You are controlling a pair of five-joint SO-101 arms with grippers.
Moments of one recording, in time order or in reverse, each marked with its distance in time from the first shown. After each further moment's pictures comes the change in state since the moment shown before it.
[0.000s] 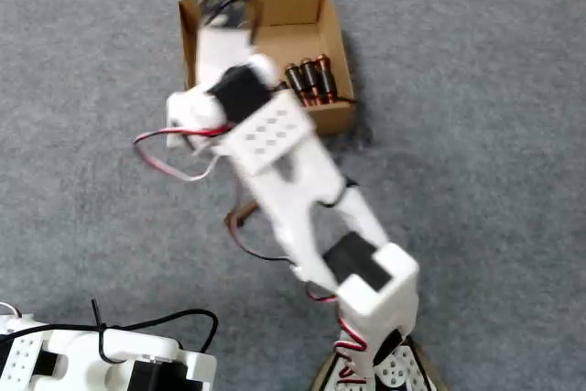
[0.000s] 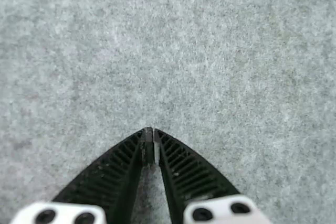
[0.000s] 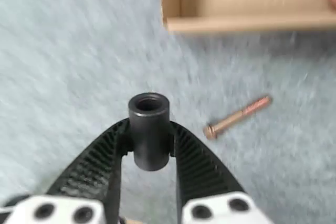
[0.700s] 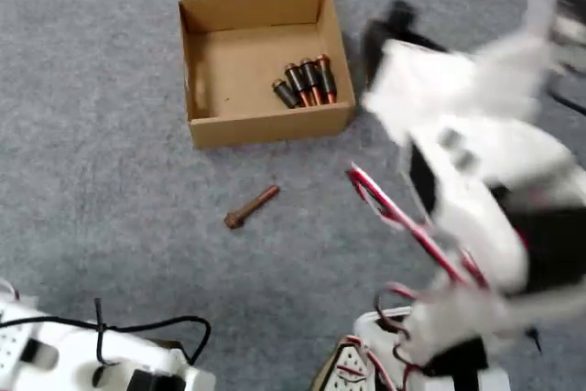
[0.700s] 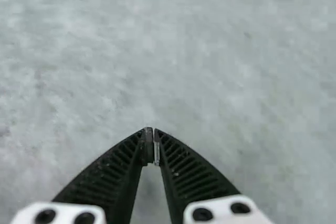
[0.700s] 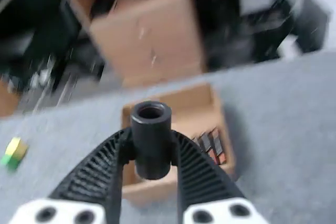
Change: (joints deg) left arm 9.8 0.0 -13.9 23.9 -1.6; right arm 32.8 -37.4 -6.4 0.3 17.5
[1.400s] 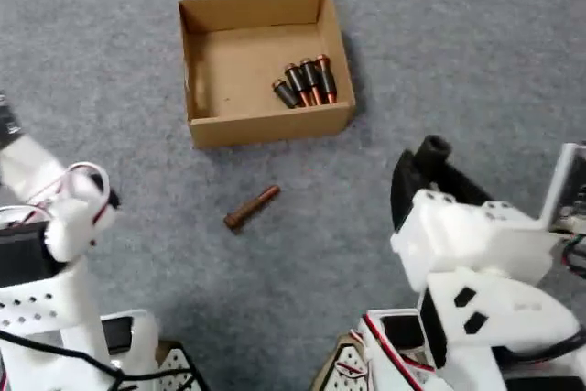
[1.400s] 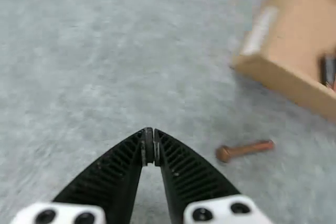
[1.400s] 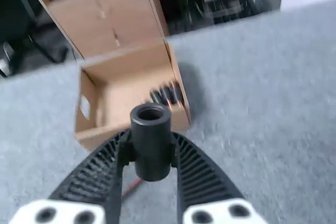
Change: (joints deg) left arm 62.0 0.0 -49.0 41.9 14.0; right arm 4.7 -39.9 48.6 0.1 4.1
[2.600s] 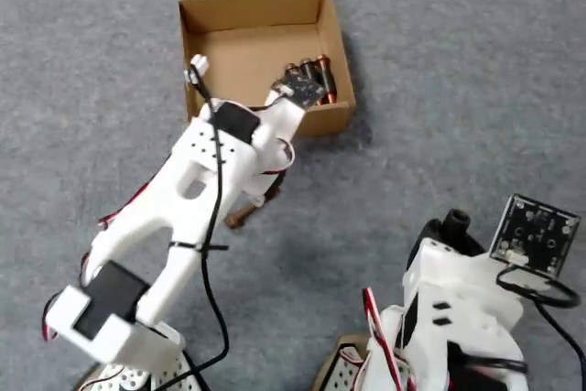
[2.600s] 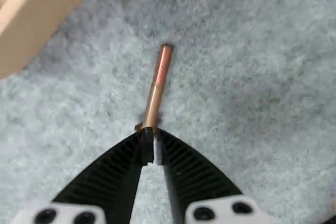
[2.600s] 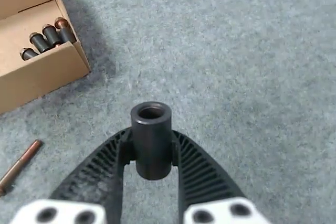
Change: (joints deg) left arm 39.6 54.6 -16.8 -13.2 -30.4; right arm 24.2 -26.2 39.7 -3.1 13.8
